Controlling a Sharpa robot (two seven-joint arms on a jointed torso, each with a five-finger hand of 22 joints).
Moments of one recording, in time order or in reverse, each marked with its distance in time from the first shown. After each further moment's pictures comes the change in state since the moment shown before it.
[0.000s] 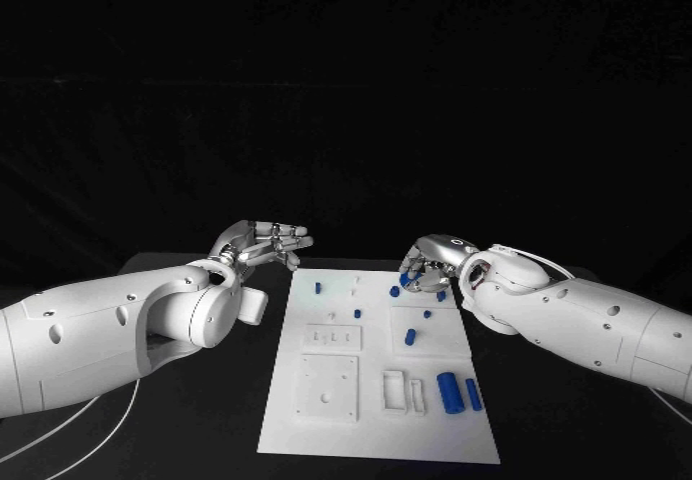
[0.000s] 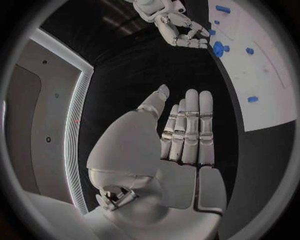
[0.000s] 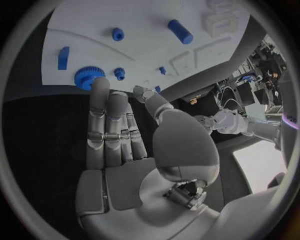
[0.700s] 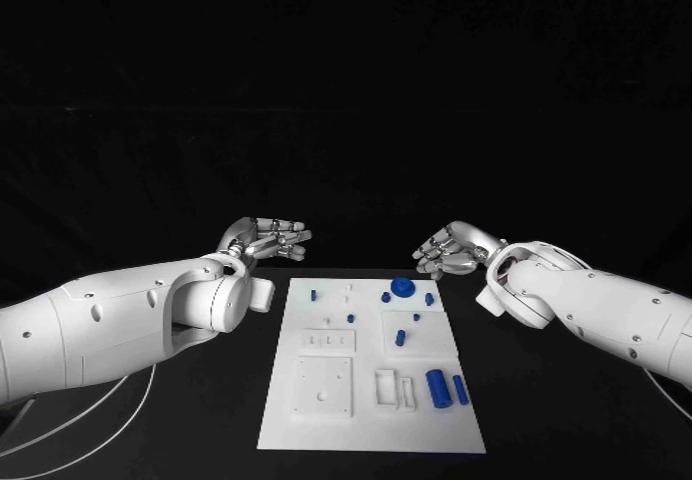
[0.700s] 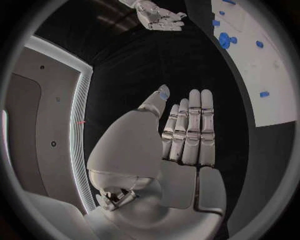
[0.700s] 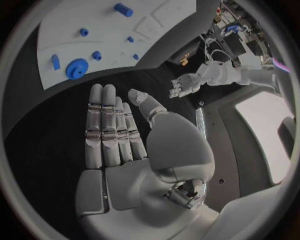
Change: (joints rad) left arm -0.019 0.062 -0.026 -0.114 0.061 -0.045 0.019; left_hand 0.039 0.003 -0.003 0.033 0.007 0.007 -0.001 0.000 0.000 0.000 0.000 0.000 -0.001 0.066 0.019 -0.374 -0.137 -0.046 0.035 0.011 -0.304 -0.164; right arm -0.002 -0.063 -0.002 -0.012 0.462 0.013 0.173; right_hand 0.063 0.076 -0.143 -0.004 0.044 0.001 0.007 0.000 -0.005 0.026 0.002 -0.001 -0.005 -0.024 0.026 -0.291 -0.448 -0.009 -0.082 0.039 -0.224 -0.245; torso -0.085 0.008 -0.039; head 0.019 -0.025
